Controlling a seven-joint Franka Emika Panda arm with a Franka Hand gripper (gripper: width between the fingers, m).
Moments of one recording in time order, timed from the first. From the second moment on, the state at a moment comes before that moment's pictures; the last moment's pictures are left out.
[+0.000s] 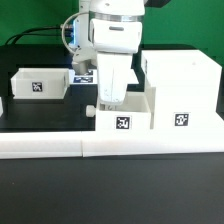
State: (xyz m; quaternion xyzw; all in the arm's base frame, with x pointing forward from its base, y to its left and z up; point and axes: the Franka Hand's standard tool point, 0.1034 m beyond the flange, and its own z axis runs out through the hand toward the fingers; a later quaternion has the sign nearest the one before) arm 0.541 0.000 0.014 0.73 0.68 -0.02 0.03
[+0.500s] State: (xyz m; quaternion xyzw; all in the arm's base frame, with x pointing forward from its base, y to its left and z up) arm 0.543 0.000 0.014 0.74 0.68 -0.01 0.03
